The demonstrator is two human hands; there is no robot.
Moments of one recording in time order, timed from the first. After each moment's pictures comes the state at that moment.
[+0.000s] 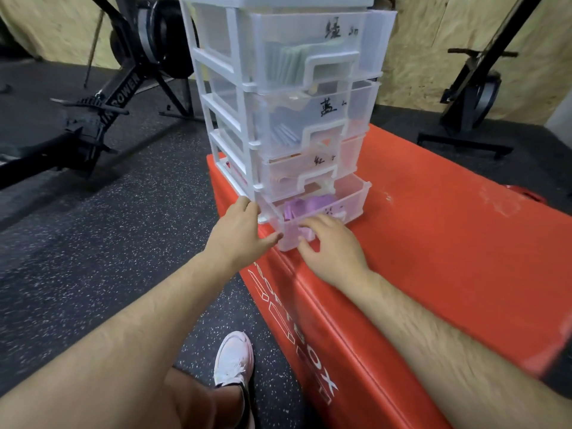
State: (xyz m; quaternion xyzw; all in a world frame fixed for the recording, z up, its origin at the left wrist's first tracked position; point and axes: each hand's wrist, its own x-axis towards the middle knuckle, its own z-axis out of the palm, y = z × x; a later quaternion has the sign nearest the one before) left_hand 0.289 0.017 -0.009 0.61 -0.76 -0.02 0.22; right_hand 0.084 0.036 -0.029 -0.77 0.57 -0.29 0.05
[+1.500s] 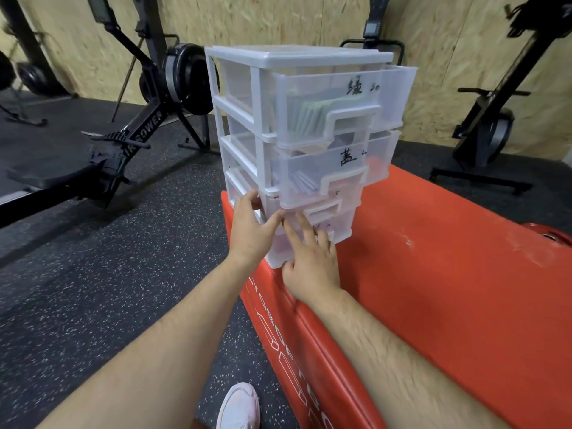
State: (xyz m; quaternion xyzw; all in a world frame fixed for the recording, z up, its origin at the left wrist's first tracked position) left_hand 0.284 -0.078 0.010 0.55 -0.59 -0.19 0.56; right_hand 0.152 -0.025 -0.010 -0.76 0.62 -0.21 0.00
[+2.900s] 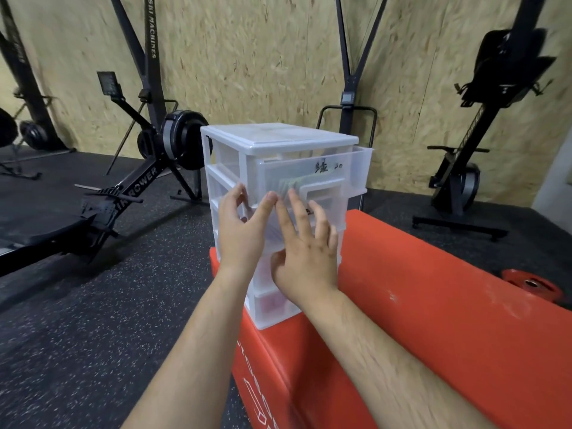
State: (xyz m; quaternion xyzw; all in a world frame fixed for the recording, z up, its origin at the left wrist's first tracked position) left_hand 0.254 -0.063 0.146 0.45 -0.49 -0.25 0.70; right_hand 0.145 -0.038 0.114 -0.73 0.58 -0.32 -0.18
